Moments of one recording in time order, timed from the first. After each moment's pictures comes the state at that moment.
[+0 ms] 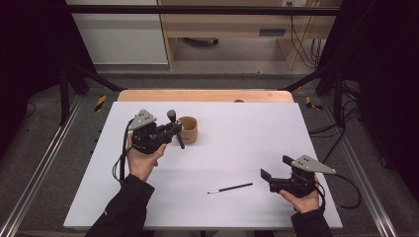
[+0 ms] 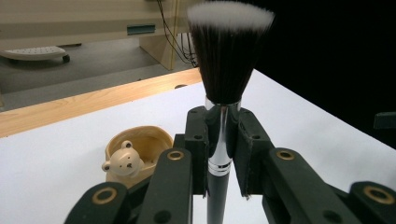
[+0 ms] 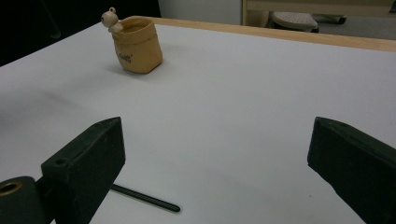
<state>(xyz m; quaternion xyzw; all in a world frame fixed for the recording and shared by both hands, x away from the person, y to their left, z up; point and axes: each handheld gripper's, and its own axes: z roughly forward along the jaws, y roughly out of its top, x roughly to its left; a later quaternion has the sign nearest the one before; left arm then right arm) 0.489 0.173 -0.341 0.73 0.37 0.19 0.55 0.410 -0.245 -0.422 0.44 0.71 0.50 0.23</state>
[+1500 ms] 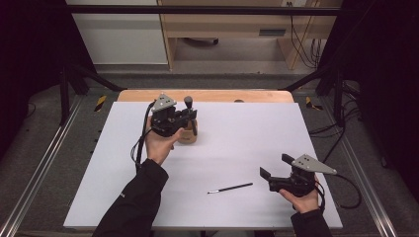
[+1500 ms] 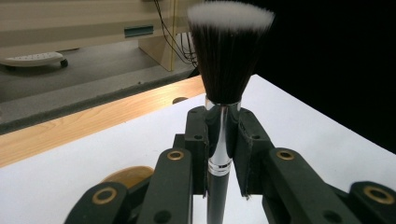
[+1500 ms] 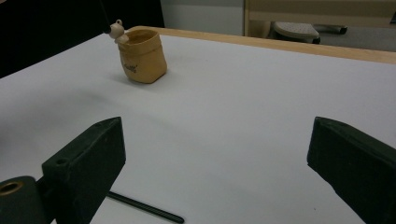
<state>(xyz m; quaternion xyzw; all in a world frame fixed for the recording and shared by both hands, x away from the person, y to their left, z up) 0.533 0.132 -0.332 0.73 0.37 0.20 0.54 0.410 -0.243 -0.418 0.43 0.70 0.51 0.23</state>
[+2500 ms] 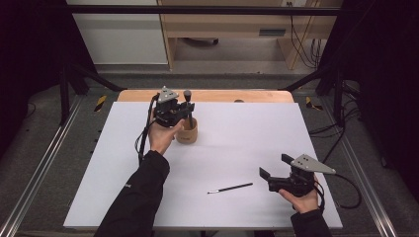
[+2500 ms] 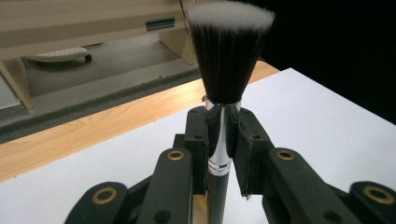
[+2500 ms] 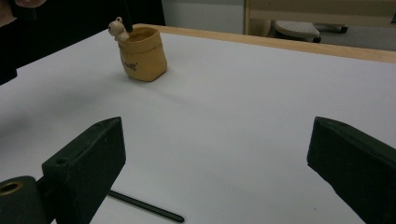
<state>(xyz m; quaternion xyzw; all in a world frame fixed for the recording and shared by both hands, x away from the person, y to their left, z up) 0.573 0.134 -0.346 0.74 0.39 0.22 0.51 0.410 -0.242 -0.419 0.43 0.71 0.51 0.23</state>
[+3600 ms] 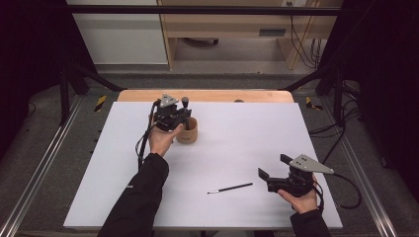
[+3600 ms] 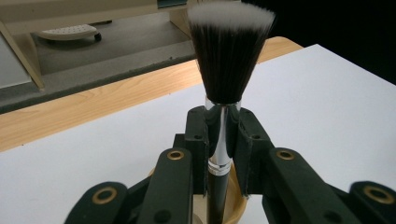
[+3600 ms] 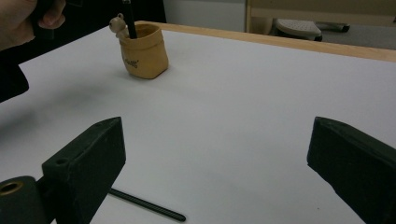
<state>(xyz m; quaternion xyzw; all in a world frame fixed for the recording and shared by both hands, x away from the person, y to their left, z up) 0.586 0.140 -0.381 0.75 0.41 0.22 0.47 0.411 -0.239 -0.420 0.43 0.71 0.51 0.23</state>
